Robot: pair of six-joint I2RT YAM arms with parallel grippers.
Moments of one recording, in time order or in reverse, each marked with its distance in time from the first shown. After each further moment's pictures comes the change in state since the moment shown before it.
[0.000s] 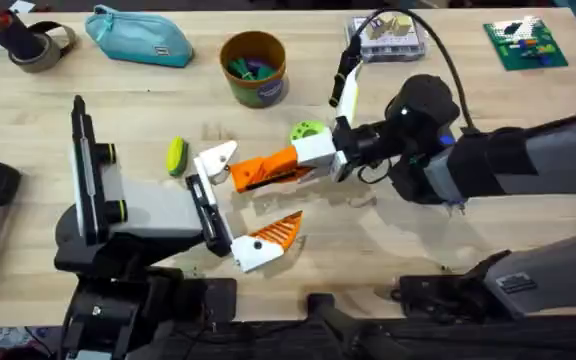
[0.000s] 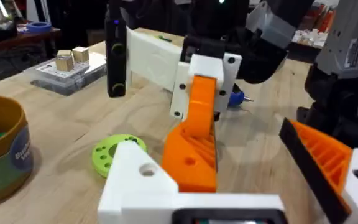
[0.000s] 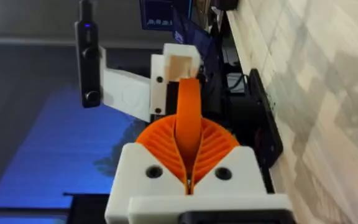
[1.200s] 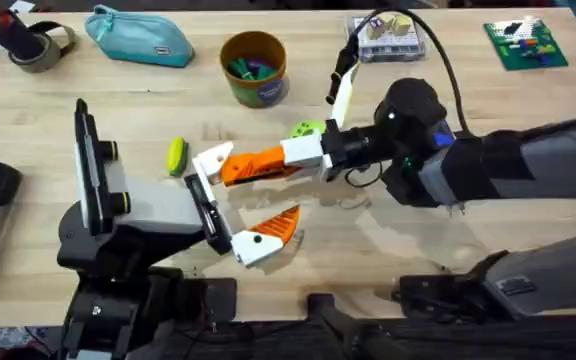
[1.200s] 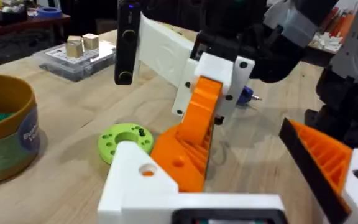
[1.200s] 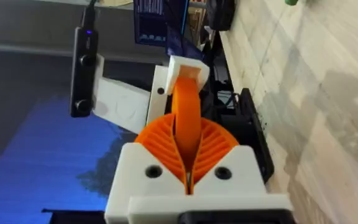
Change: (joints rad) left arm 0.006 0.000 -0.001 -0.034 -0.036 -0.016; right arm 0.058 -0.001 0.010 -0.071 0.125 -0.112
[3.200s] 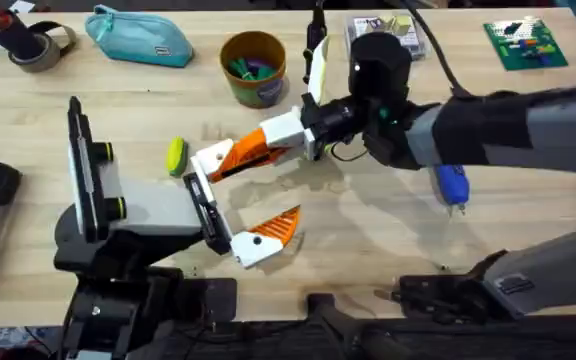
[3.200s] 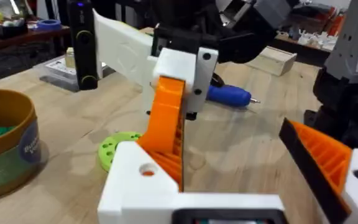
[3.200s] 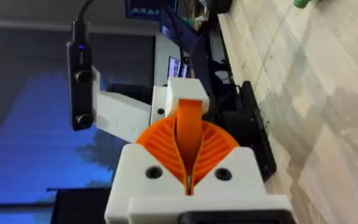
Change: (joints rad) left arm 0.002 0.000 0.000 0.032 0.011 0.009; right arm 0.004 0.034 0.268 -0.433 -0.129 -0.175
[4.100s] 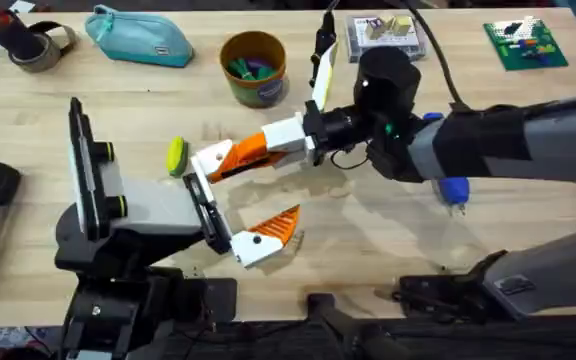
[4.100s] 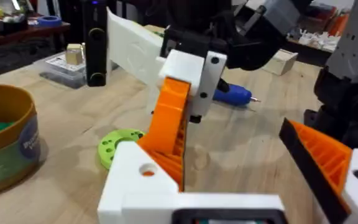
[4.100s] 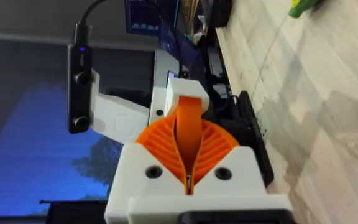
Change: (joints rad) left arm 0.005 0.000 0.000 -0.009 -0.001 0.001; right arm 0.013 -0.014 -0.080 0.147 0.085 0.057
